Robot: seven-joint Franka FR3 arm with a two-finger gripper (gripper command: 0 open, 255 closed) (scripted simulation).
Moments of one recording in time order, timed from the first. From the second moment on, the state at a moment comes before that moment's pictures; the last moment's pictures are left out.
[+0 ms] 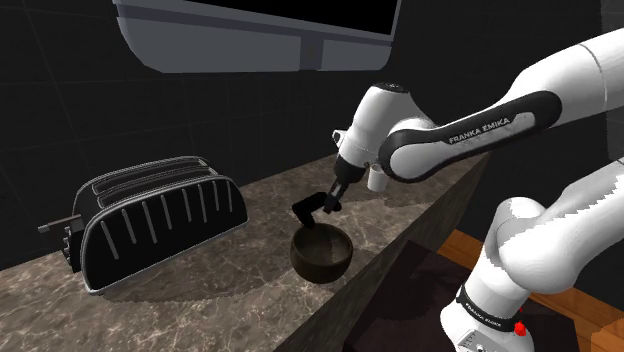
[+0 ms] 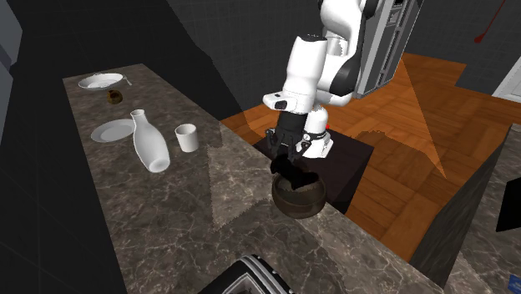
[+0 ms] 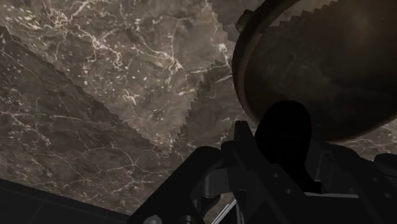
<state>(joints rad) 0.14 -0.52 0.15 -2.68 0.03 2.44 0.03</state>
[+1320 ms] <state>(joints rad) 0.18 -0.53 0.23 -2.86 0.05 2.61 0.12</state>
